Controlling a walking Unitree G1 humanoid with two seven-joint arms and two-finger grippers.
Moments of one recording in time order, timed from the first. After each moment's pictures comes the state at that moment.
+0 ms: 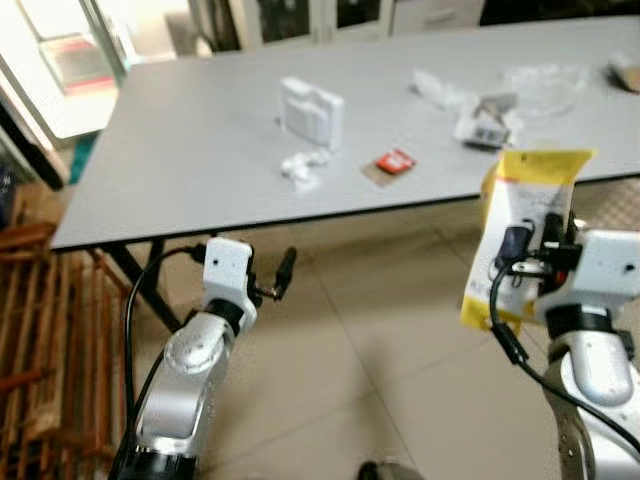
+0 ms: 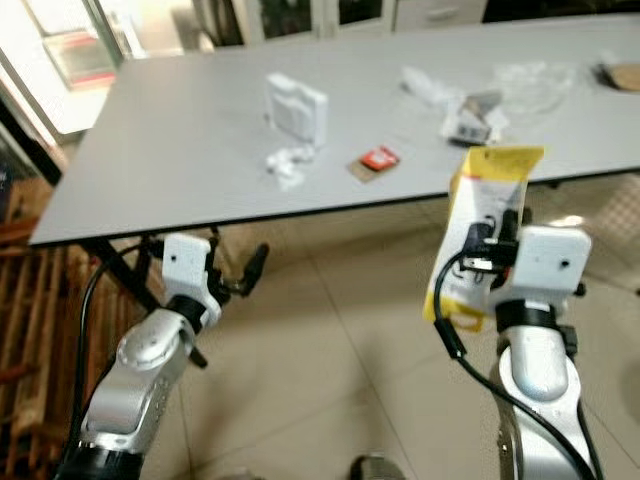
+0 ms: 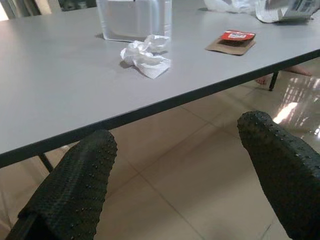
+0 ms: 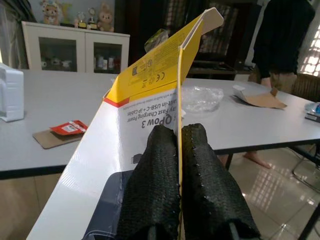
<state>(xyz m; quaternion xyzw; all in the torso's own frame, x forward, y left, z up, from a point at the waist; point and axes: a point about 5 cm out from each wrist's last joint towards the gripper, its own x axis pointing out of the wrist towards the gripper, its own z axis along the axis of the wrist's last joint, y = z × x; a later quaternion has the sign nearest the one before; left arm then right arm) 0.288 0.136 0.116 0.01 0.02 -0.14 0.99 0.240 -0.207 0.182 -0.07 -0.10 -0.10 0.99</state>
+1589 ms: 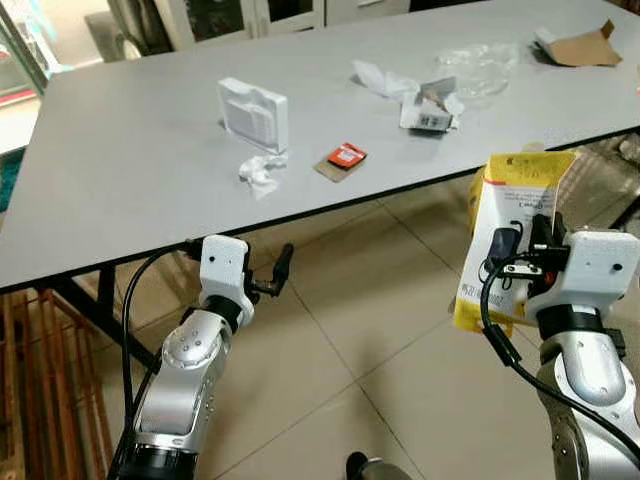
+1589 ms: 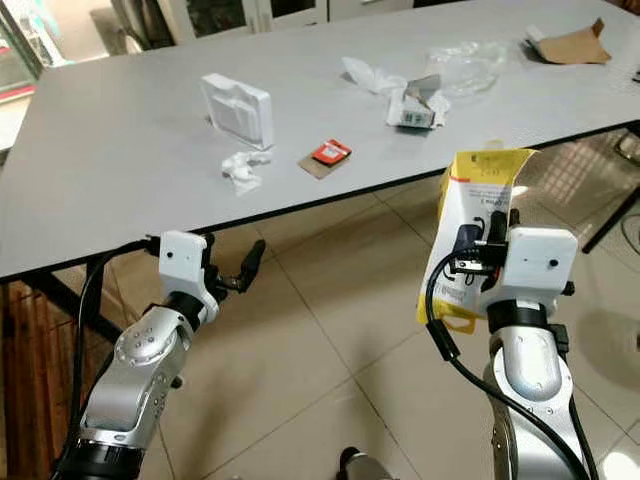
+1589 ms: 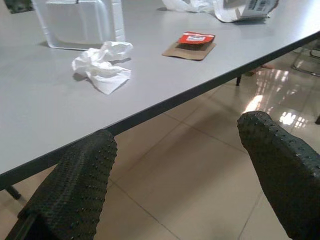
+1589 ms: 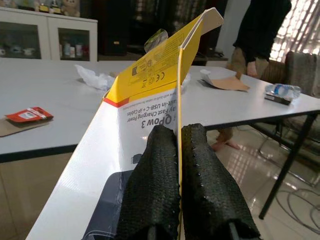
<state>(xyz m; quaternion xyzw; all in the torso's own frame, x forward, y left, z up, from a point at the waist) 0.291 0.138 0.119 0.01 0.02 -0.13 0.99 0.242 -0.203 0.179 -0.07 -0.10 -0.09 0.99</state>
